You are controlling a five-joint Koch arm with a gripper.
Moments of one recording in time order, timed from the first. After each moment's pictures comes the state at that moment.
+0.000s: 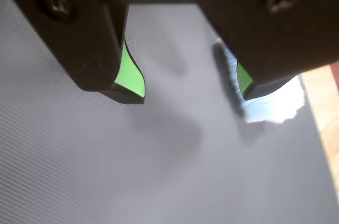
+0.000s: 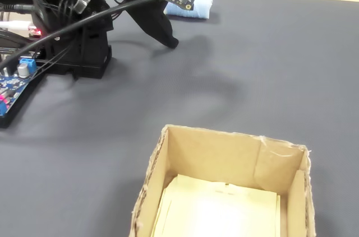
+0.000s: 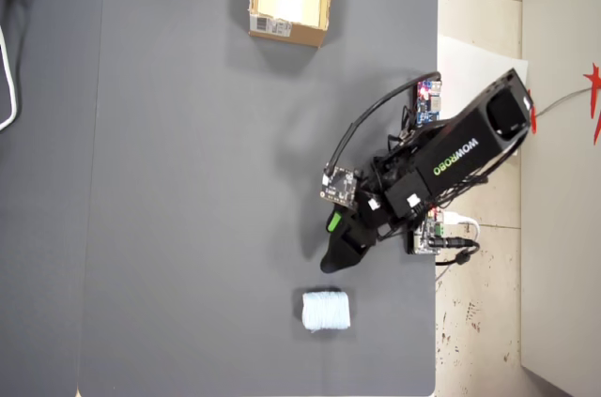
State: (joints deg) arm -39.9 129.8 159.4 24.9 117.2
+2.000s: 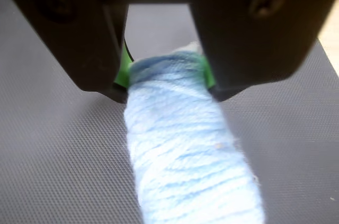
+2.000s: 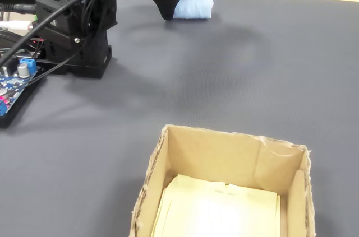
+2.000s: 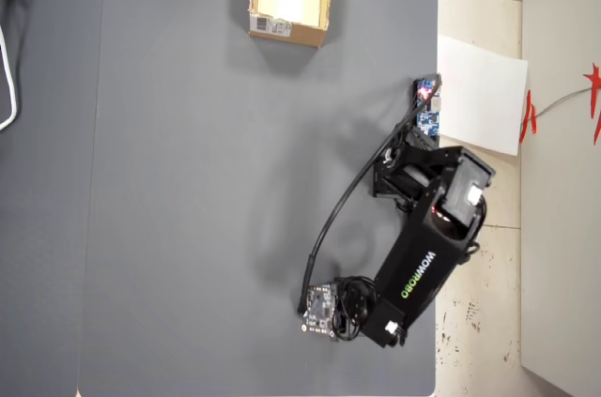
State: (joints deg) arm -62.8 86.8 116.0 53.6 117.5
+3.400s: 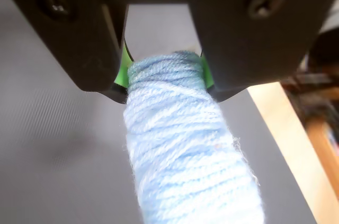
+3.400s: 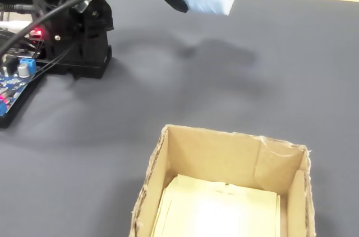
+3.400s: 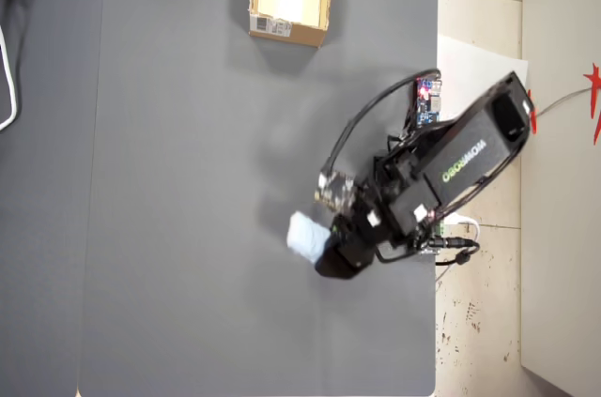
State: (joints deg) arm -34.9 129.8 141.9 39.6 106.0
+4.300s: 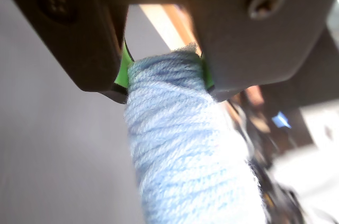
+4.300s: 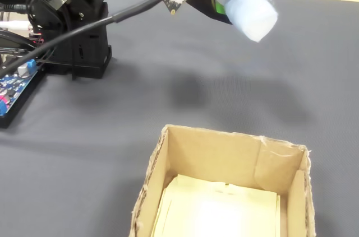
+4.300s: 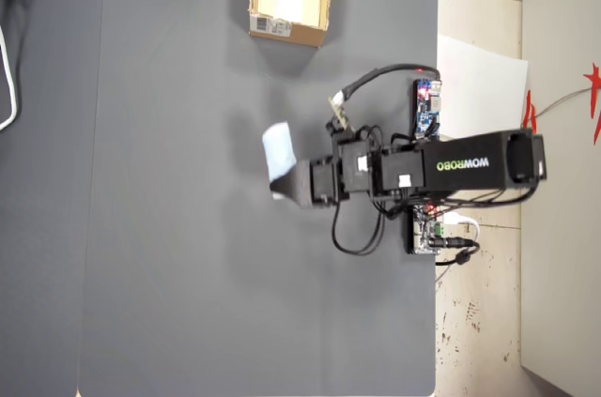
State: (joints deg) arm -1.1 130.6 148.2 8.4 89.9
